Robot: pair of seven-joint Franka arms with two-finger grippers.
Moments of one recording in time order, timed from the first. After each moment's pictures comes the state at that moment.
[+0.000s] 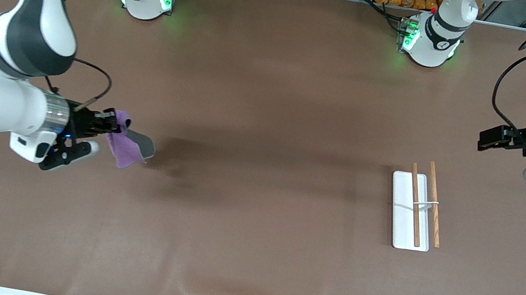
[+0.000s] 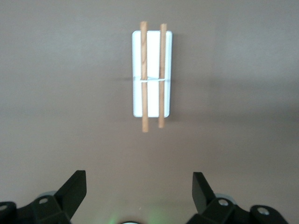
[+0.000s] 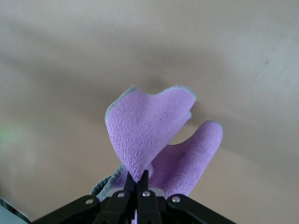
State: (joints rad) left arm 0.05 0.09 -0.16 -1.57 -0.02 1.56 -0.15; right arm -0.06 0.46 0.32 -1.39 0.17 1.60 -0.10
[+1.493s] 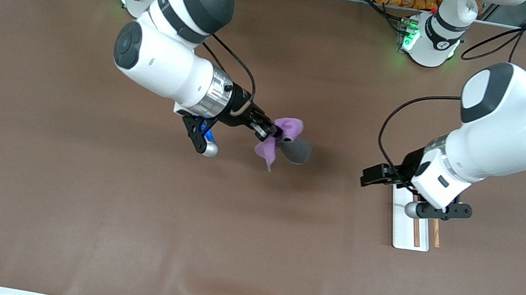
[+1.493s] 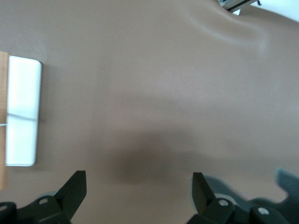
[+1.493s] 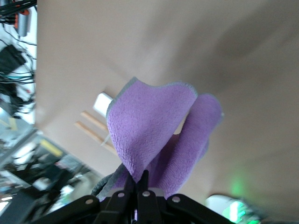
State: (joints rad) left arm -0.17 0.33 -0.18 -1.53 -0.25 1.99 -0.46; right arm 0.35 0.51 0.34 -1.36 0.61 2.21 1.23
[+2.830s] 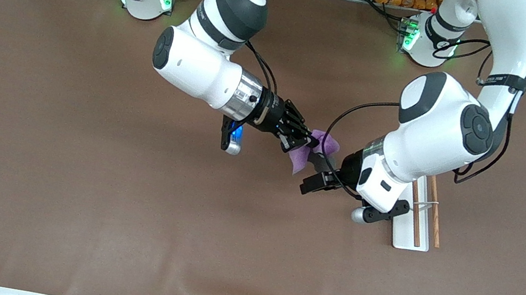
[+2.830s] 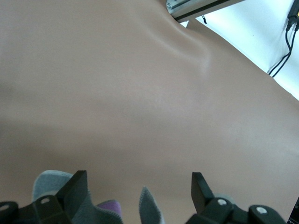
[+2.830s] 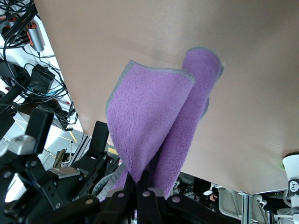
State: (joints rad) left arm -0.31 0.49 -0.18 -1.39 -0.36 2.17 -0.70; right arm 0.46 0.56 0.33 -1.36 0.72 2.47 1.48
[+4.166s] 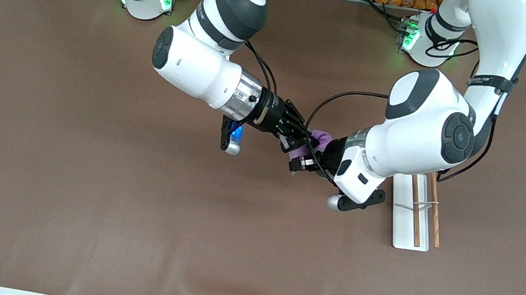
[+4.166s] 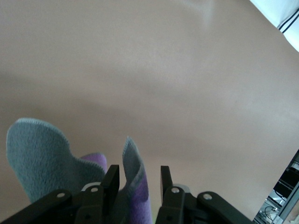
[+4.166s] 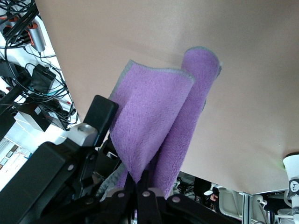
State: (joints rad) left arm -0.34 0.51 -0.19 -1.32 -0.46 1.99 -0.70; right arm 0.46 0.56 0.33 -1.35 0.72 2.47 1.48
